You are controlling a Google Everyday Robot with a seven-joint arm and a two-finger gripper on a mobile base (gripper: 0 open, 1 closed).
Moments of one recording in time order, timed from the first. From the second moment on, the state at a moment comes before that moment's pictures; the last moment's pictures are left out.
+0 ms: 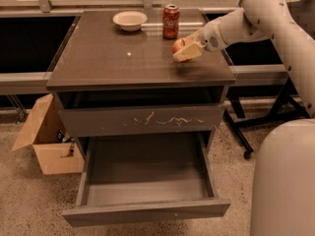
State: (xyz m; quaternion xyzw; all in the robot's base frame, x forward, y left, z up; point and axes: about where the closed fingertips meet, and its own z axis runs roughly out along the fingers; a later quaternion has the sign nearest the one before) arm 0.770 -0.110 0.873 -0.48 0.75 0.20 0.42
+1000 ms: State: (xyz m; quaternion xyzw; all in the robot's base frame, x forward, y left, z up) arm 0.785 -0.110 0.858 -0.48 0.73 0.19 0.44
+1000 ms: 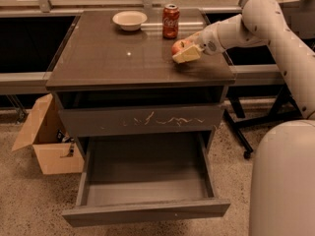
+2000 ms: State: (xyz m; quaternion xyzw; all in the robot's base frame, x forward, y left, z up) arm 0.785 -0.110 0.858 -0.48 0.73 0.19 0.44
